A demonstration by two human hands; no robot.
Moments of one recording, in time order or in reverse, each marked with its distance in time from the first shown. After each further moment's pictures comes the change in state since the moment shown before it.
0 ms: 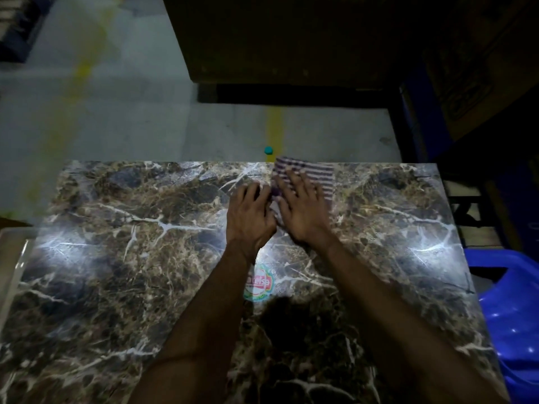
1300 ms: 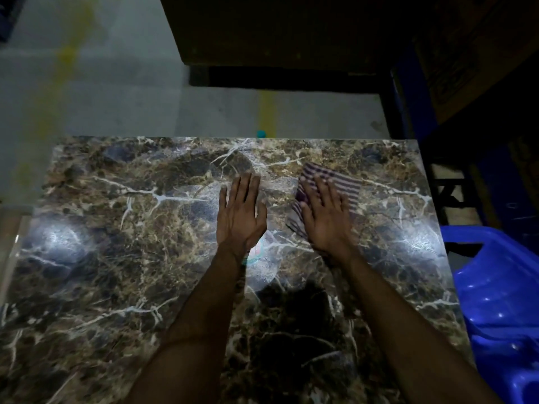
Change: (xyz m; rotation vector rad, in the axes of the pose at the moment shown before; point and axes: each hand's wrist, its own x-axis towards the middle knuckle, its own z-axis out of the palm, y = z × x) left_hand -0.067 0.014 0.010 -0.070 -0.064 -0.104; right_hand -0.103 0.046 -0.002 0.011 0.035 0.131
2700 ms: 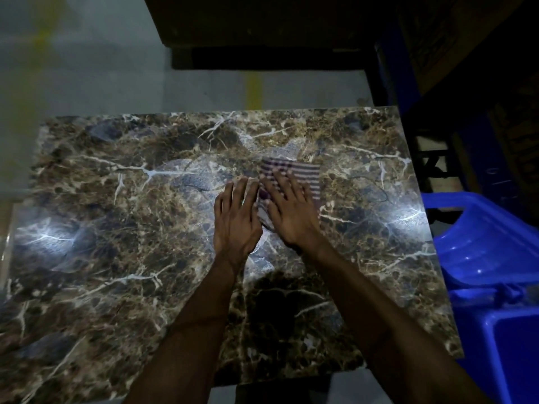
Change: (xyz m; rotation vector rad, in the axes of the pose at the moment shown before) left_hand -0.083 0.014 0.008 0.038 0.065 0.053; right_hand -0.057 -0.043 0.022 -0.031 -0.025 -0.111
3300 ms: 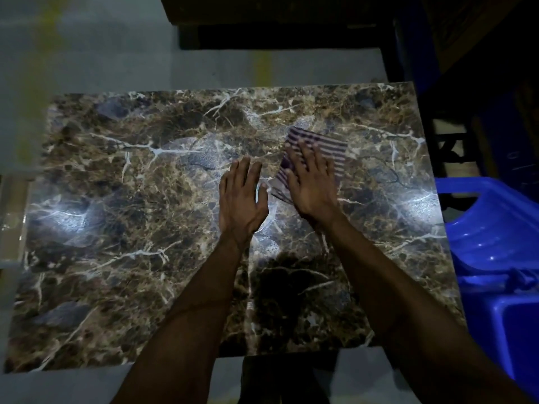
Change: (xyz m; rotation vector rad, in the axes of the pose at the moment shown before) left_hand -0.003 0.004 -0.008 -0.101 -0.003 -0.054; right_hand 0.006 0.020 -0.012 0.050 0.020 0.111
